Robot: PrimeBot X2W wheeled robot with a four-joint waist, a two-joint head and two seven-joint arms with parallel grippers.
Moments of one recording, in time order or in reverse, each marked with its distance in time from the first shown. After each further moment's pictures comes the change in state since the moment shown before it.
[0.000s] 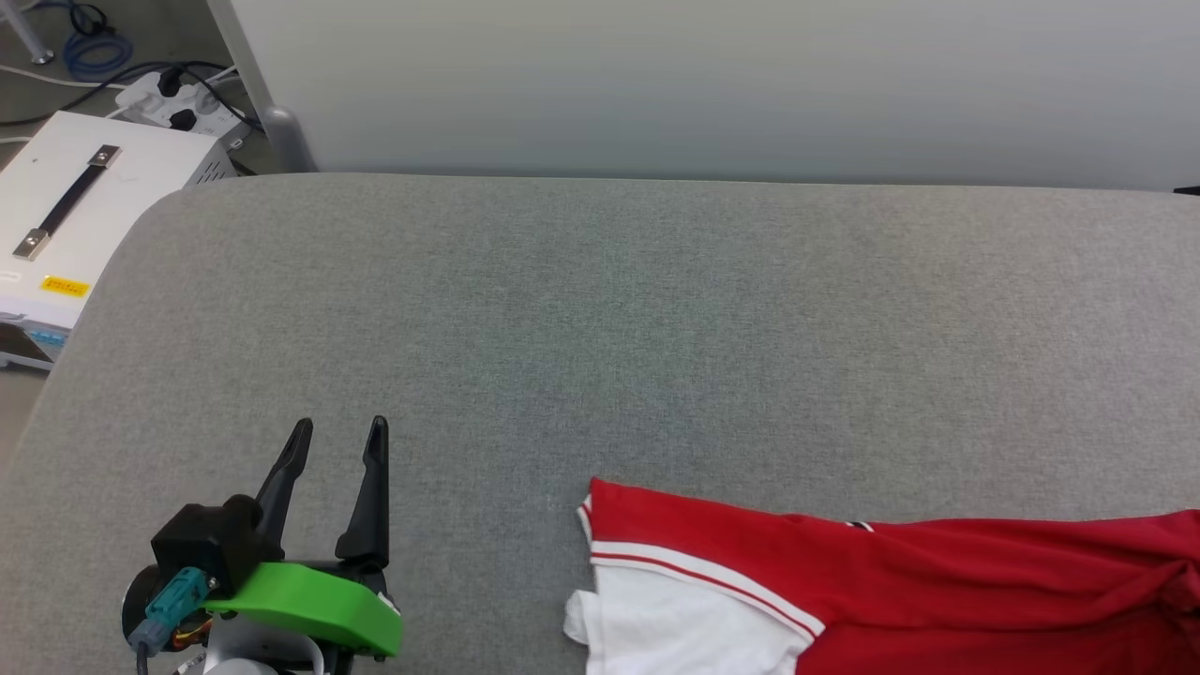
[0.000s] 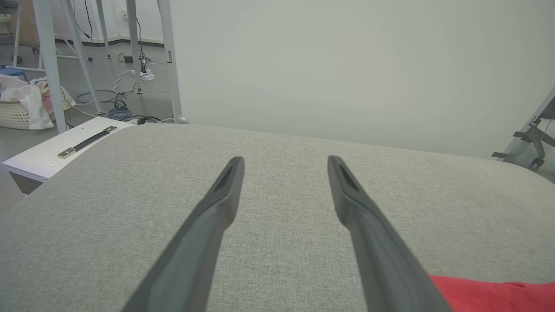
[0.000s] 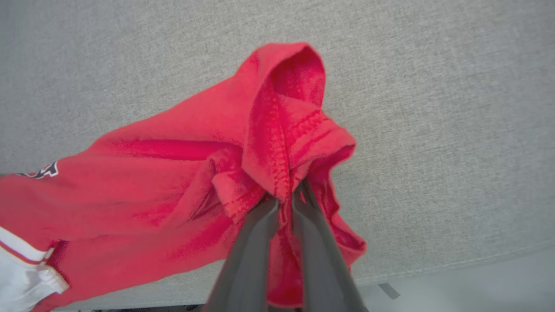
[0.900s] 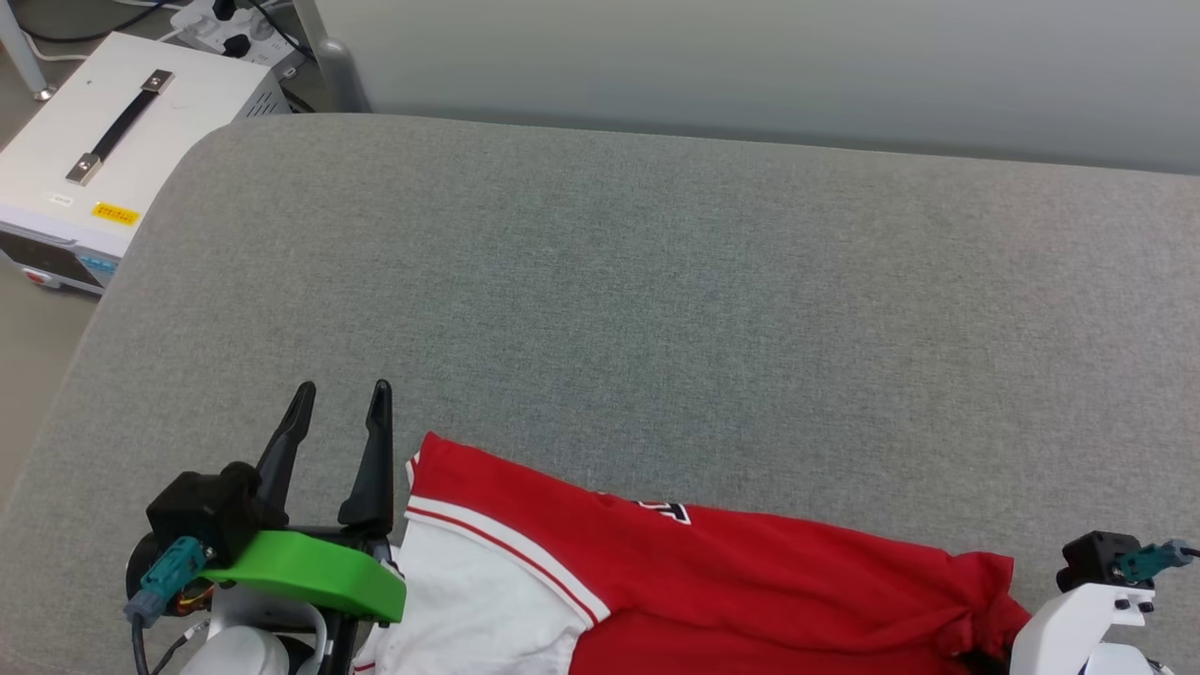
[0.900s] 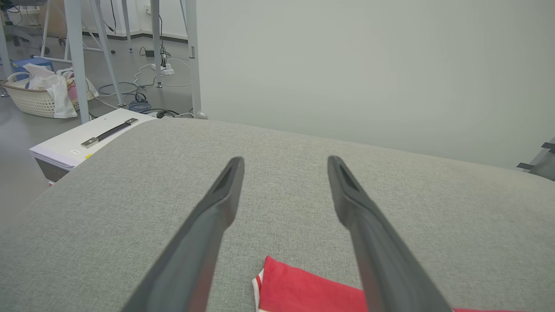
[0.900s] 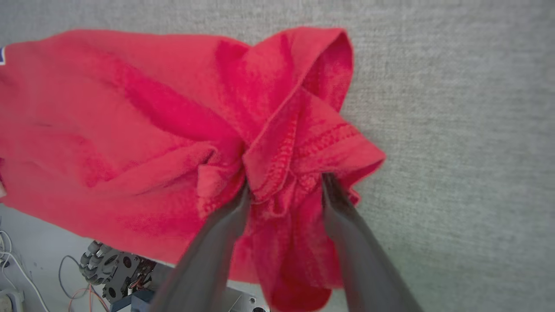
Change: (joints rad) left arm -0.060 -0.002 -0.006 0.000 -0.017 -0.004 -0.002; right arm 0.116 0.105 0.363 0.029 0.015 -0.001 -0.144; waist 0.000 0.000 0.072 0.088
